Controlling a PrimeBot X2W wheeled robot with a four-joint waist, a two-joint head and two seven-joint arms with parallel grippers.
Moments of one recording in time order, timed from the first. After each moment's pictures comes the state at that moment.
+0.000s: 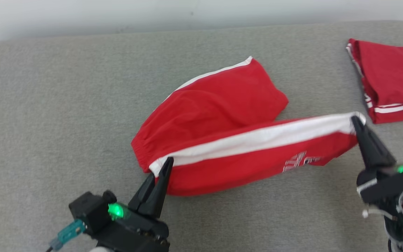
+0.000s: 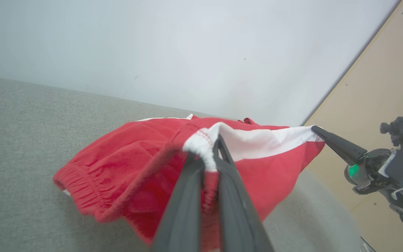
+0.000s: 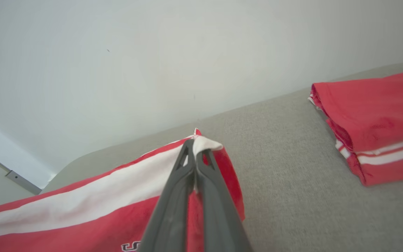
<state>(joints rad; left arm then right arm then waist) -0.20 0.21 -0.43 -0.01 -0.59 -0.13 -0.26 -0.24 -0.46 0.20 0.05 0.89 0.13 -0.05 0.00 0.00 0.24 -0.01</state>
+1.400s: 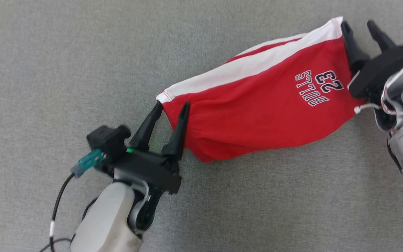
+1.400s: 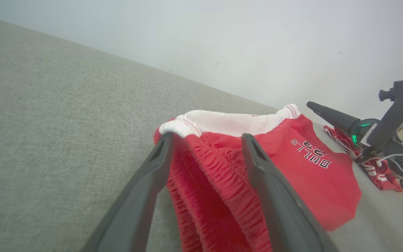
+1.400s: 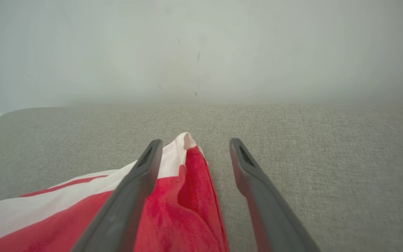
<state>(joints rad) -0.58 0.06 -0.42 0.40 -0.62 -0.13 -0.26 -1.06 -0.42 0.54 0.89 0.79 0.13 -0.08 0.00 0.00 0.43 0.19</state>
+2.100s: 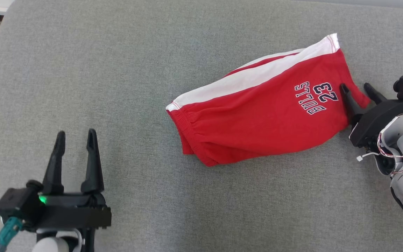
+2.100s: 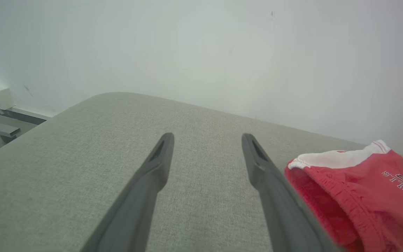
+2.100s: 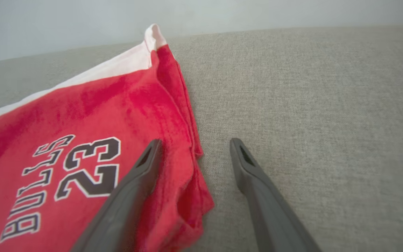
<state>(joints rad) -0.22 0.05 0.03 0.05 -0.30 -0.11 -0.26 -0.90 -0.48 0.68 0.94 0.92 0.13 -0.11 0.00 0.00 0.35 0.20</state>
